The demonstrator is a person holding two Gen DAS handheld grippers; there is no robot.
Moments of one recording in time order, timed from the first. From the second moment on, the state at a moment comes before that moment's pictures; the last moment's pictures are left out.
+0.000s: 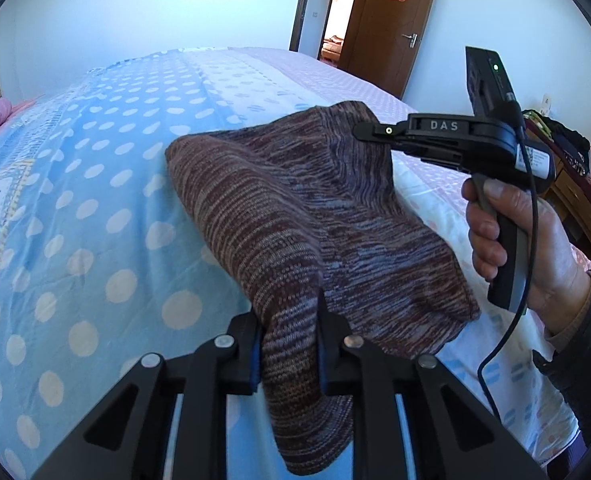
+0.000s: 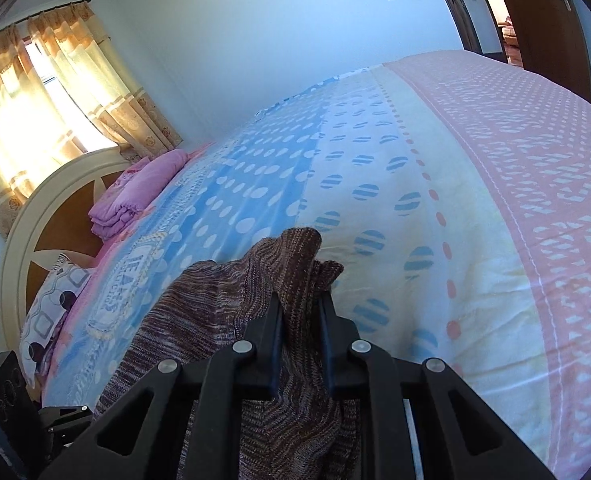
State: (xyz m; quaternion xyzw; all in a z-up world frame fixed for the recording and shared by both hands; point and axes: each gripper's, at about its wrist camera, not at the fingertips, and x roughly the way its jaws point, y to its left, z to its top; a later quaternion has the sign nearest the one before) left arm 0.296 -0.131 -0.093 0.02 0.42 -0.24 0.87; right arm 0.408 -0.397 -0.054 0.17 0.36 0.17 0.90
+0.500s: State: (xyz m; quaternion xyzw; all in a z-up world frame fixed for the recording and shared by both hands) left arm 0.245 -0.087 -0.078 0.02 0.40 -0.23 0.89; right arm 0.355 -0.355 -0.042 0.18 0.35 0.21 0.89
